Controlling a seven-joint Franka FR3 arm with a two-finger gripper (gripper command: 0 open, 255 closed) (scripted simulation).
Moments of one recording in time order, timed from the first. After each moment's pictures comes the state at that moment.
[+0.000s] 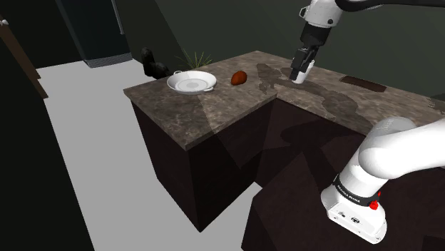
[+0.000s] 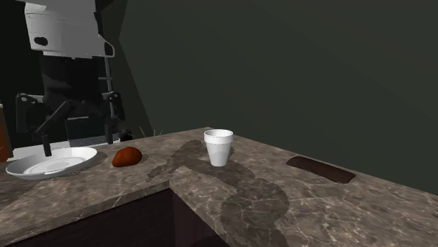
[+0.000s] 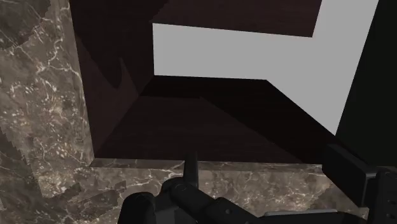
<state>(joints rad) 0.01 -0.82 0.00 -2.38 0.02 1.66 -0.13</state>
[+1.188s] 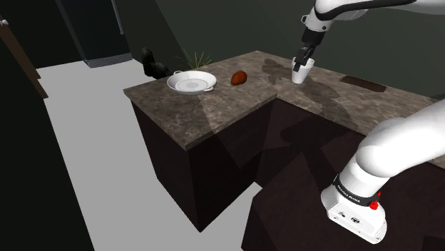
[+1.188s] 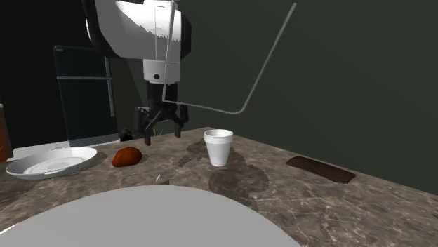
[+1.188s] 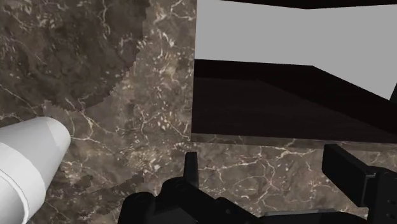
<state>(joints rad) -0.06 -0.49 -0.31 -2.23 -0.11 1.89 -0.47</state>
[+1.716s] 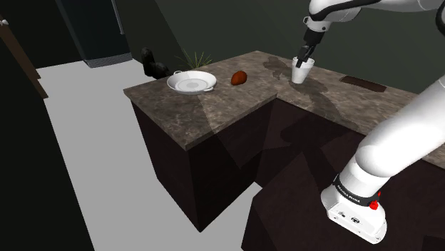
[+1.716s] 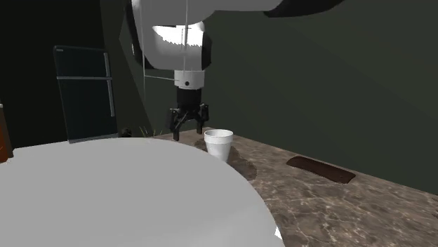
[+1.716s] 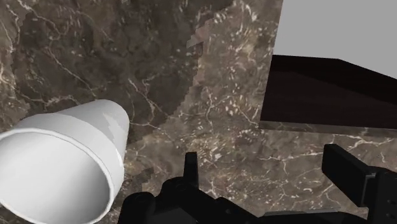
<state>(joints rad) -0.07 -0.24 -0.46 -2.05 -0.05 1.96 -0.67</state>
